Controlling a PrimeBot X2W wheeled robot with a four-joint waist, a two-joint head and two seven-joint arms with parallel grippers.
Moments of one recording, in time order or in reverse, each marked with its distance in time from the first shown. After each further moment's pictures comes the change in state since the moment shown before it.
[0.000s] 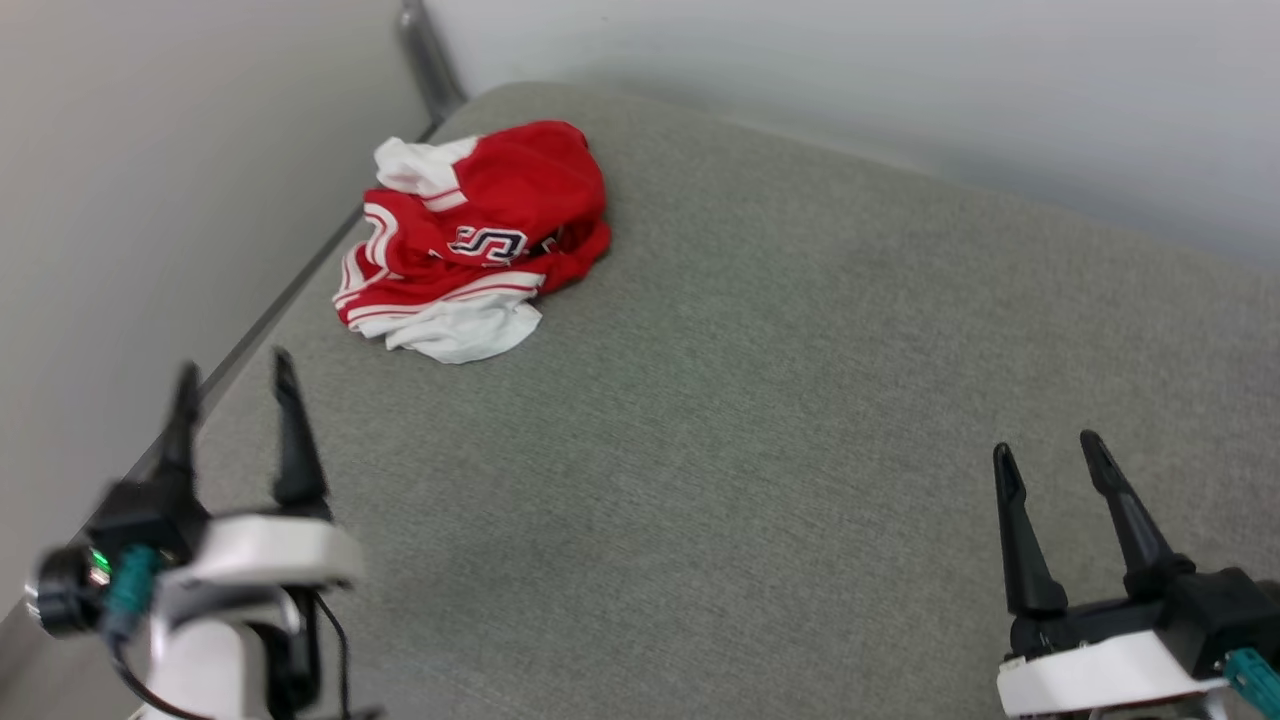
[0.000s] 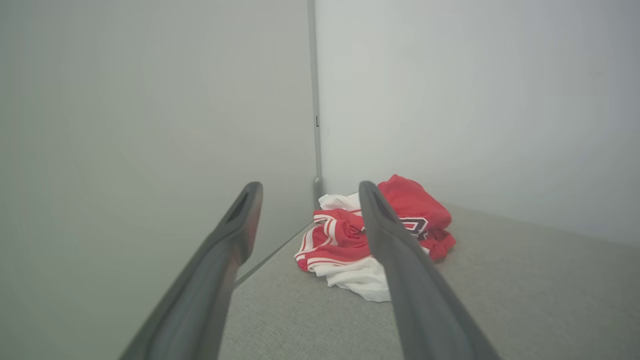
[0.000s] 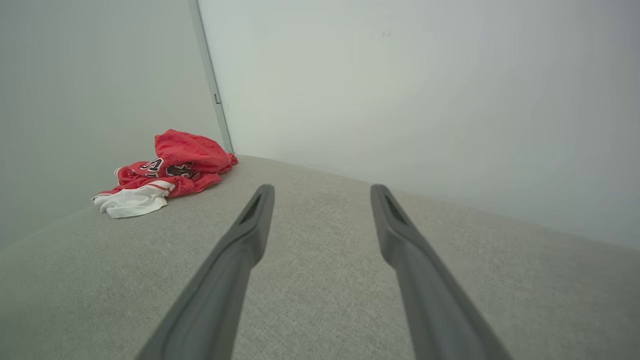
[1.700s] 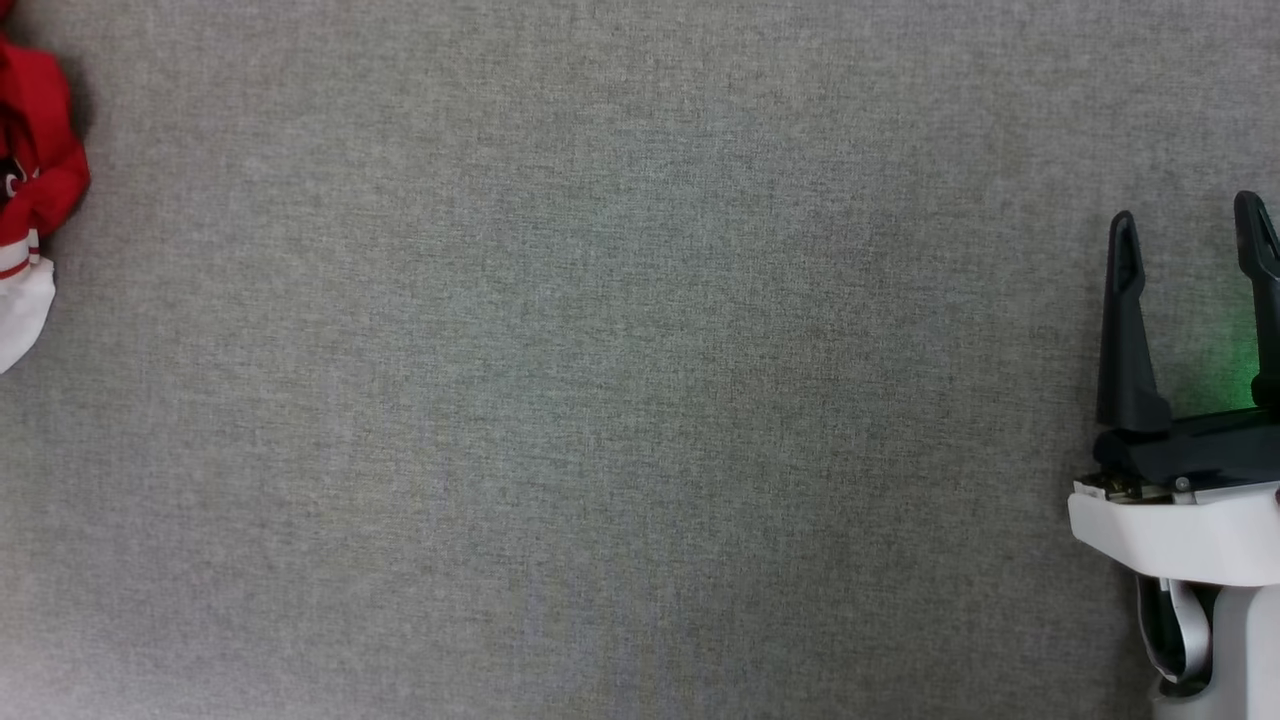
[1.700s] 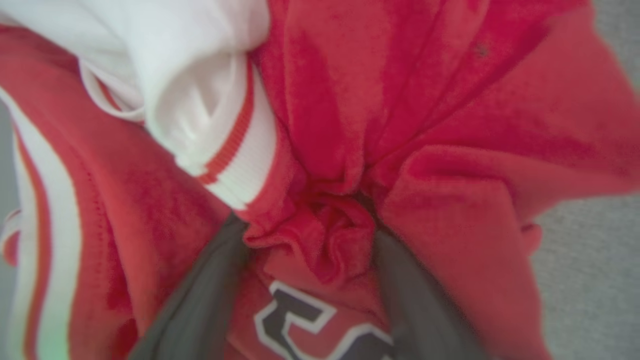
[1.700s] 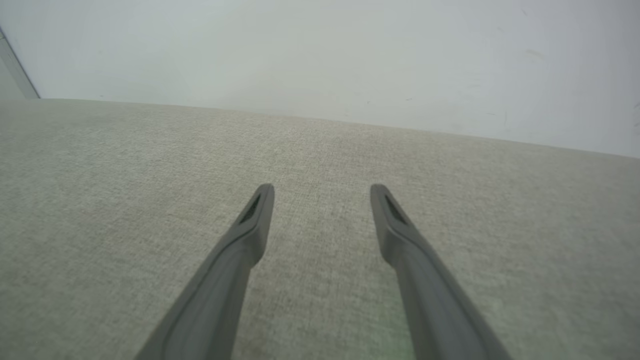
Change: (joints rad) left arm -0.733 0.734 -0.299 0.524 -0.796 -0.189 1.034; right arm -0.260 0.000 -0.072 -0.177 -0.126 0.000 0.000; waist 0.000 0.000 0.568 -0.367
